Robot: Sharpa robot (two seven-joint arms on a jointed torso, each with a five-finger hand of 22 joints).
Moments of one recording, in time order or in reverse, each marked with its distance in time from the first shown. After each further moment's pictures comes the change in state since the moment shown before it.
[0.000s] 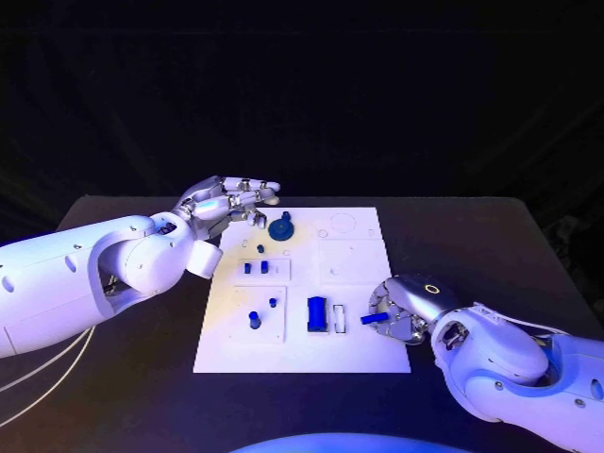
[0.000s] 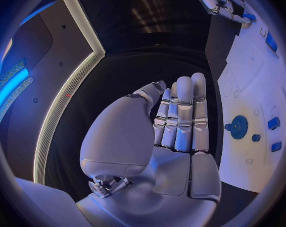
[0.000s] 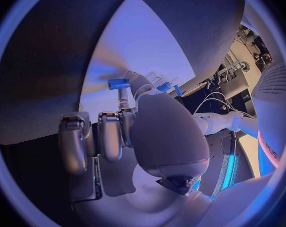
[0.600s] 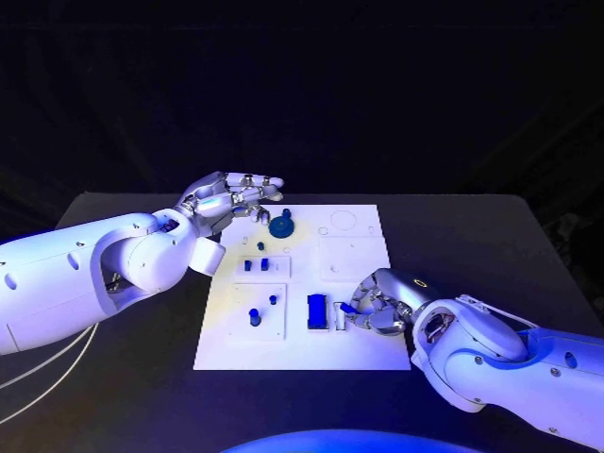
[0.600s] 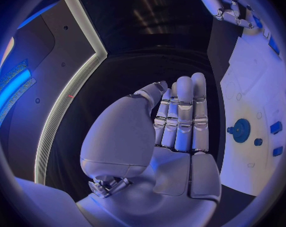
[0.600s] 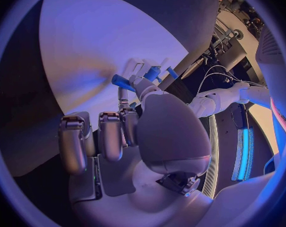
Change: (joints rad) left arm 0.000 0.004 0.000 0.009 -0.006 -0.001 0.023; left_hand 0.015 0.004 0.012 -0.012 0.000 0.000 0.000 0.004 0.000 0.000 0.000 0.000 0.001 0.000 0.000 0.000 -0.002 0.000 0.000 0.000 0.000 0.000; right arm 0.020 0.076 0.002 -0.017 0.284 -0.088 0.001; right_hand -0.116 -0.005 0.093 0.036 -0.004 -0.004 -0.003 0.002 0.000 0.005 -0.006 -0.011 0.000 0.004 -0.004 0.000 0.000 0.000 -0.003 -0.003 0.000 0.001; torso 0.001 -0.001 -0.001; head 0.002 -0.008
